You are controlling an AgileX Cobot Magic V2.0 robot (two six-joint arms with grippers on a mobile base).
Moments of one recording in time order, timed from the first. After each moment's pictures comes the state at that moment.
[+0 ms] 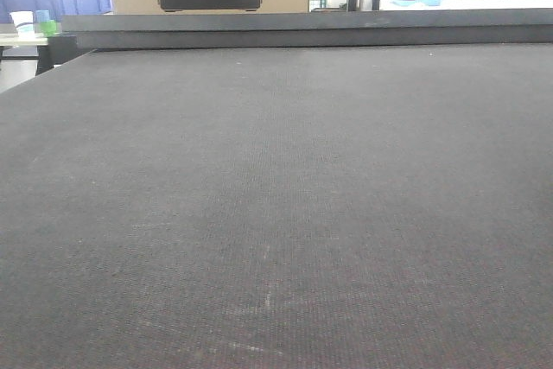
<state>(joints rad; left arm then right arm) -0.14 0.49 -0.73 0.01 0.29 -0.08 0.09 0.41 -0.73 -0.03 0.47 0.07</state>
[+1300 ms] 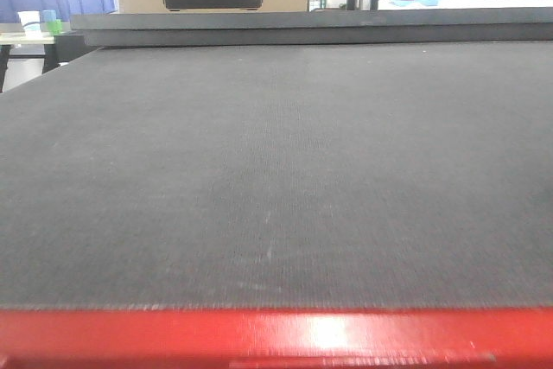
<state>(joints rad) -0.14 0.49 -0.73 0.01 0.29 -0.08 0.09 0.41 -0.73 -0.03 0.48 0.07</state>
